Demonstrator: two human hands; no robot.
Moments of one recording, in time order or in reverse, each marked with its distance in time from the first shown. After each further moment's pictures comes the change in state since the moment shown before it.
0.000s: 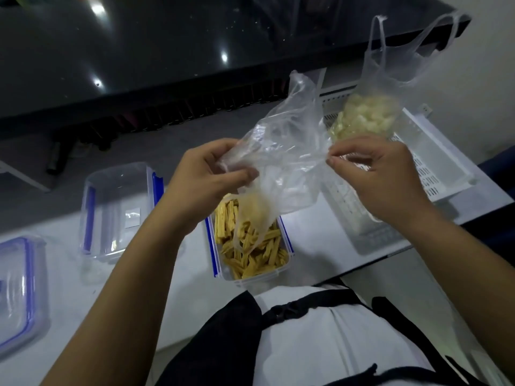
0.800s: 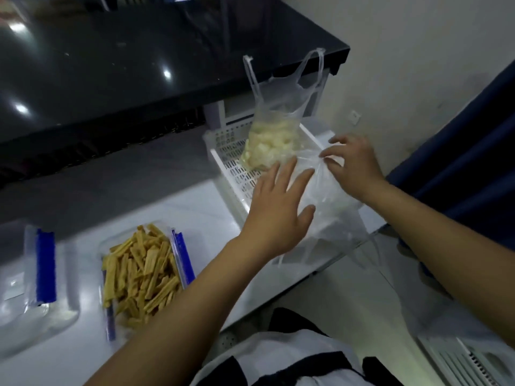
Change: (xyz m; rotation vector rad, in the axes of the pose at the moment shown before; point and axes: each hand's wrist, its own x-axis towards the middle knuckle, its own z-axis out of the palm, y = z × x) left_hand 0.087 0.013 0.262 0.806 -0.283 0.202; right_hand 0.061 0.167 -0.151 -0.618 -0.038 0.204
